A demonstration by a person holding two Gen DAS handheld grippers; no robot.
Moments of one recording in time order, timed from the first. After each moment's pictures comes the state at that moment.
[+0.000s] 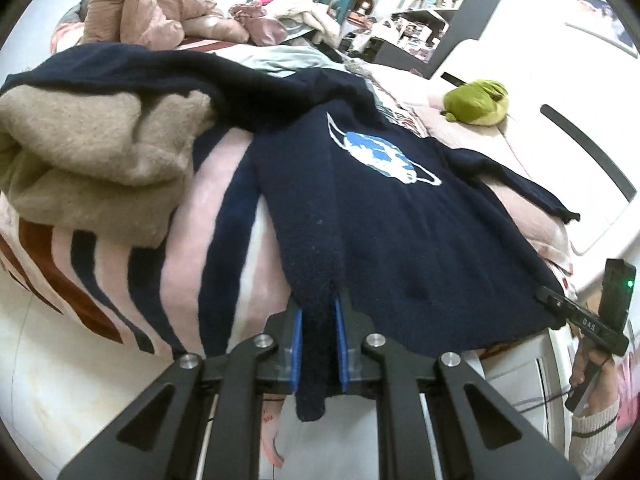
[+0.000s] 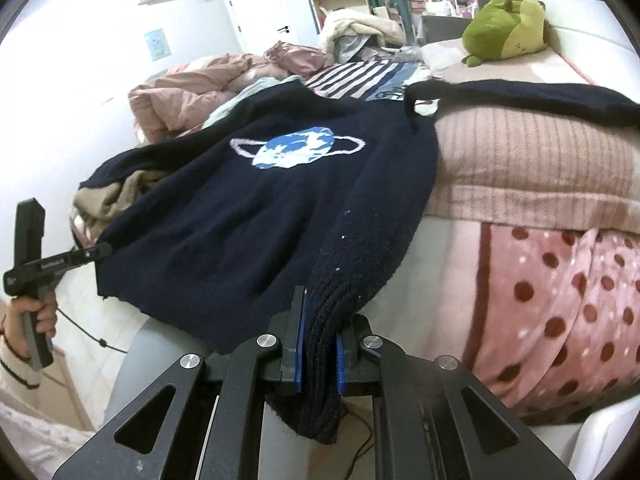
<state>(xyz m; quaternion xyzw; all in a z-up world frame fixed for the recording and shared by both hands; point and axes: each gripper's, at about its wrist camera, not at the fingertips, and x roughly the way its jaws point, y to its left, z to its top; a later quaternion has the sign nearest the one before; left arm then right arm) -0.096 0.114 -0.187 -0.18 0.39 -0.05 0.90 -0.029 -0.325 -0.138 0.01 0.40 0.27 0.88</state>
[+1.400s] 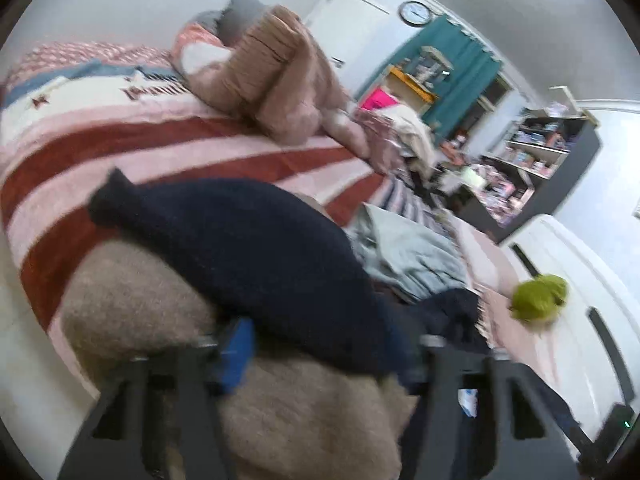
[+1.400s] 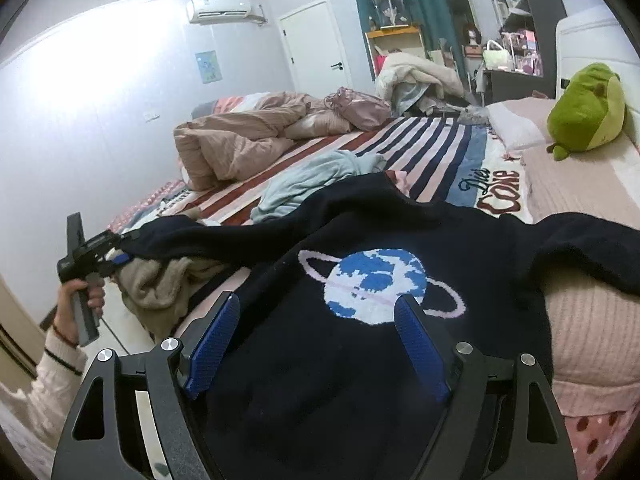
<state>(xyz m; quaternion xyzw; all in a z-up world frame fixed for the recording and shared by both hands) -0.019 0.351 -0.152 -0.34 0.23 0.13 0.90 0.074 -0.205 -0.061 0.01 0.32 0.35 0.88</state>
